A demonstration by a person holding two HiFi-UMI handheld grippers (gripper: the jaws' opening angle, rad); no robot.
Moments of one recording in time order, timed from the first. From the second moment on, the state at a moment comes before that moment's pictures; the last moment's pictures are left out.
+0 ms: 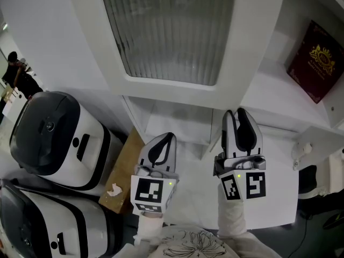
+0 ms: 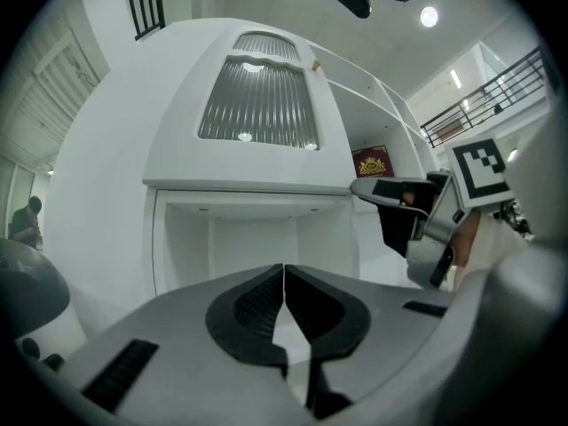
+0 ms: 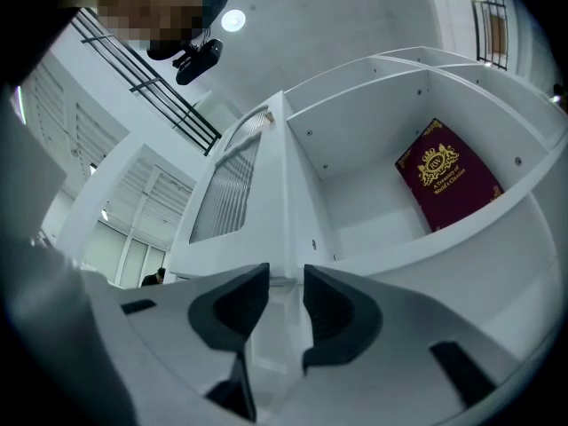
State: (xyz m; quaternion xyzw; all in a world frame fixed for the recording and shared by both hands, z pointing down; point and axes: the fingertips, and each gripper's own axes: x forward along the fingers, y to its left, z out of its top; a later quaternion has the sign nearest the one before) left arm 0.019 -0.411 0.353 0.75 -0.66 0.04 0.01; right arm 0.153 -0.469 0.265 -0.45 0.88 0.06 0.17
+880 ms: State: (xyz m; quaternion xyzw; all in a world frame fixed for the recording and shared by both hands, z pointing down) left arm 0.028 -0.380 0.324 0.76 -0.65 0.02 -0.02; right arm 0.180 -0.429 0.287 -0.50 0.86 0.04 0.12
